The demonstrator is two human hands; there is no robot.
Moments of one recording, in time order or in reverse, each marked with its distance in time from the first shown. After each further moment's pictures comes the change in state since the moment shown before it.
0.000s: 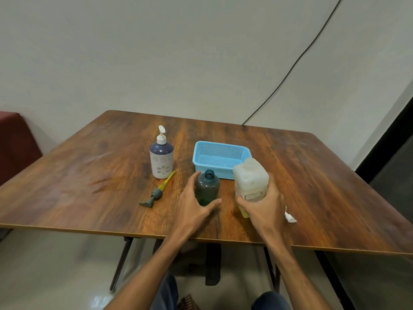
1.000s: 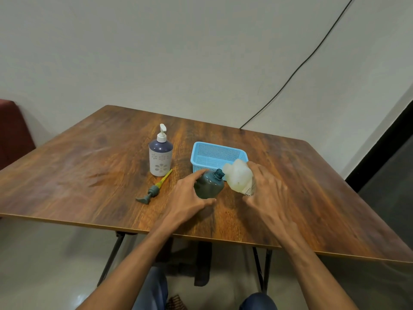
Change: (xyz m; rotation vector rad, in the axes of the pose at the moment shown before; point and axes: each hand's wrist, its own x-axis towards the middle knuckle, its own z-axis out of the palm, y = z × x) left_hand 0.016 0.016 -0.021 0.205 -0.071 0.145; right_hand 0.035 -0.026 -0.022 -0.691 -0.196 -0.322
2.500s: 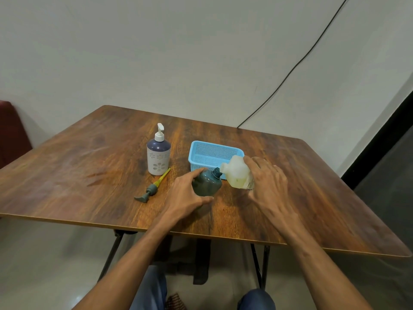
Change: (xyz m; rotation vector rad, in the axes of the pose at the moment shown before) left_hand -0.001 0.006 -0.005 0.019 -0.041 -0.013; right_hand 0.012 0.005 -0.009 -0.124 -0.051 -0.071
